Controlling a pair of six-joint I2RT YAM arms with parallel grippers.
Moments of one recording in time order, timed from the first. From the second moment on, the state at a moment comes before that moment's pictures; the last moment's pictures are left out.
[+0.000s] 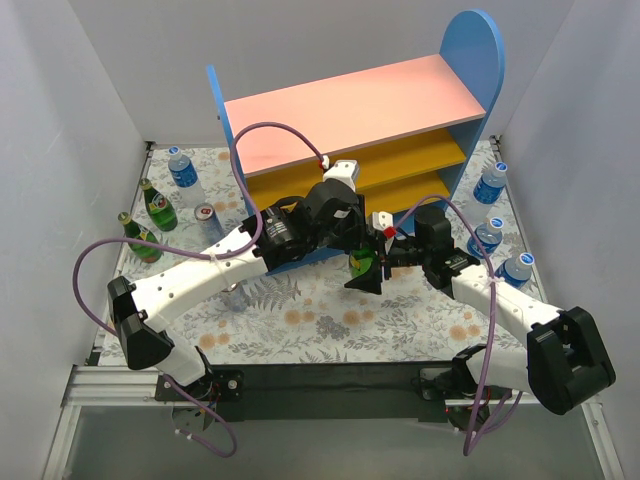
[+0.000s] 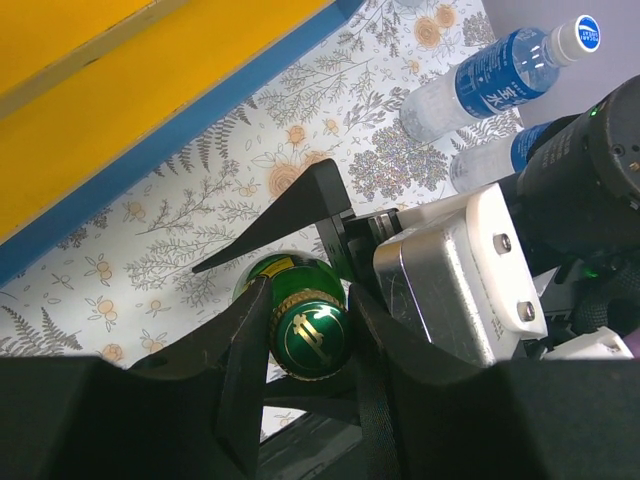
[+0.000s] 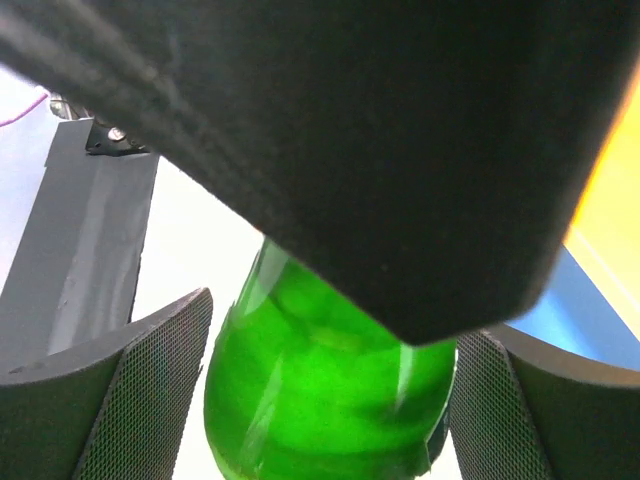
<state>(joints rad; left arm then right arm) -1.04 1.53 1.60 -0.67 -0.25 -0.68 0.51 1.21 0.65 0.20 -1.05 -0.26</state>
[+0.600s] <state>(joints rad) -1.05 1.53 1.61 -0.68 -0.26 -0.66 0.51 1.21 0.65 0.19 -1.01 -0.31</state>
